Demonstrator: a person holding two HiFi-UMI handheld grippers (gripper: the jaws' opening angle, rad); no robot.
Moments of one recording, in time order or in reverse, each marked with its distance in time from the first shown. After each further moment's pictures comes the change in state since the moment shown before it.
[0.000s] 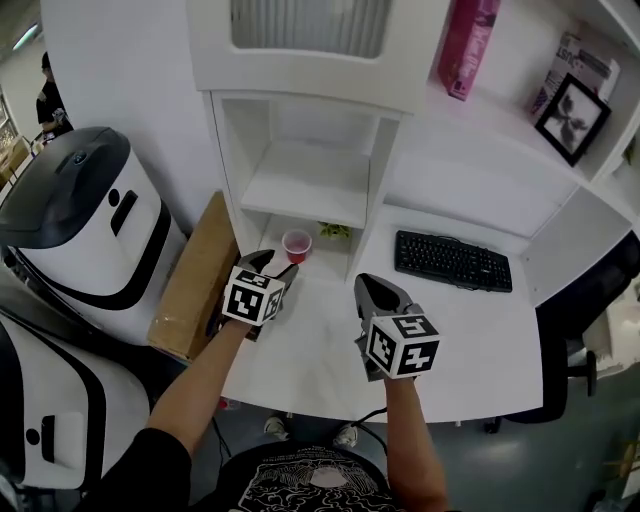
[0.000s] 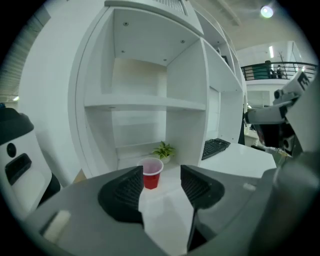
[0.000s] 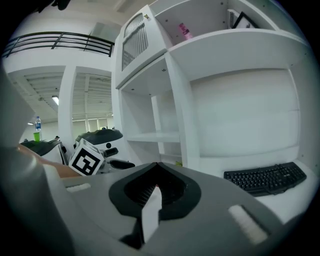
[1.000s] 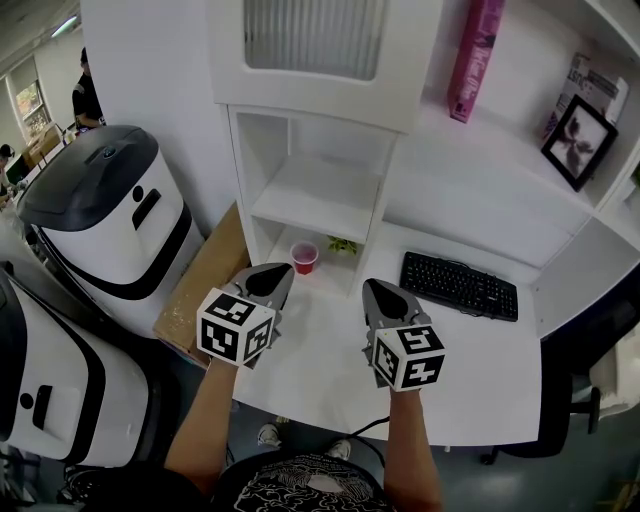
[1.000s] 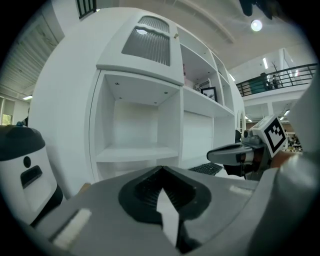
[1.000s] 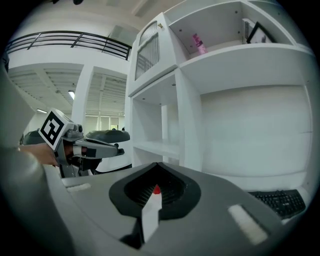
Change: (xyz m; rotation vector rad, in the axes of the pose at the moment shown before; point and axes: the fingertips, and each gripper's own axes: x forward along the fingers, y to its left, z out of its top) left arm -0.103 -0.060 0.084 -0.043 -0.222 0.022; right arm -0.021 -0.007 0.035 -0.153 -0.057 0.096
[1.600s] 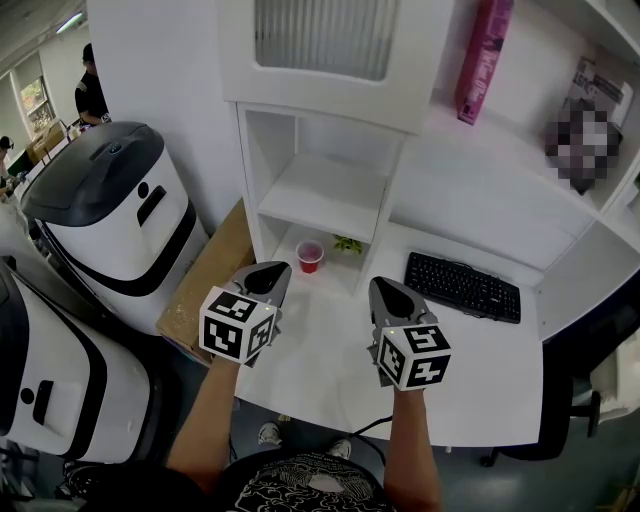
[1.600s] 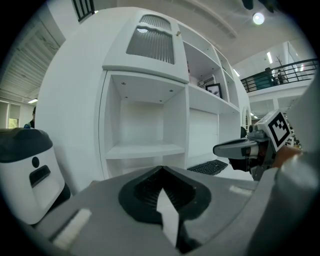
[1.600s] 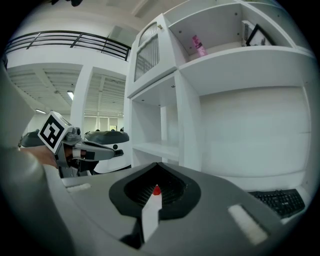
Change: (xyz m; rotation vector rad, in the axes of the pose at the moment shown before) left arm -0.008 0.014 -0.006 0.004 0.026 0.063; right arm -0.002 -0.001 0.005 0.006 -0.007 -0.014
